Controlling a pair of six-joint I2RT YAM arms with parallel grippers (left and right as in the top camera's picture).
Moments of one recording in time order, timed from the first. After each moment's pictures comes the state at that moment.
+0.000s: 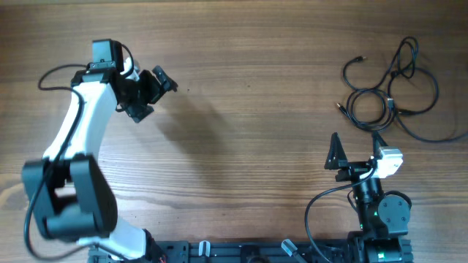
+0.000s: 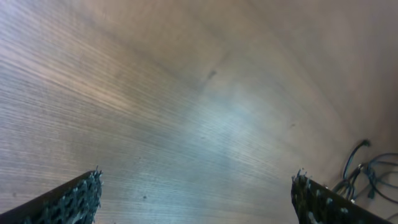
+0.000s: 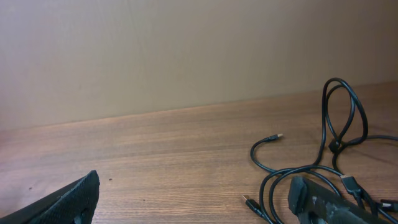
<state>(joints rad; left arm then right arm) 0.08 1.73 1.27 -0.74 0.40 -0.58 0.06 0.02 0.01 0.00 -0.02 0.17</state>
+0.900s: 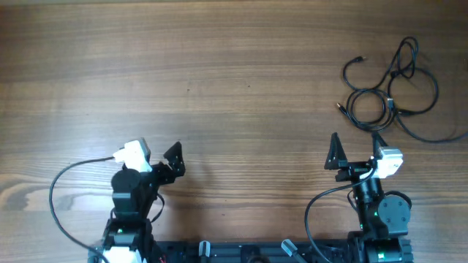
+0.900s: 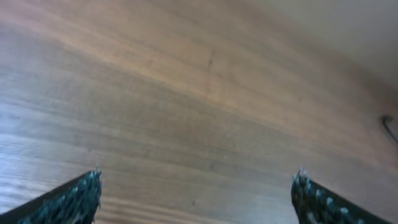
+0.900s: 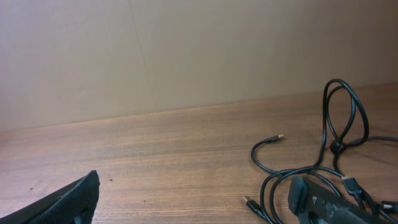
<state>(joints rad) -0.03 0.60 0.01 0.13 0.13 -0.45 0.06 0.01 0.01 0.00 -0.02 0.17</state>
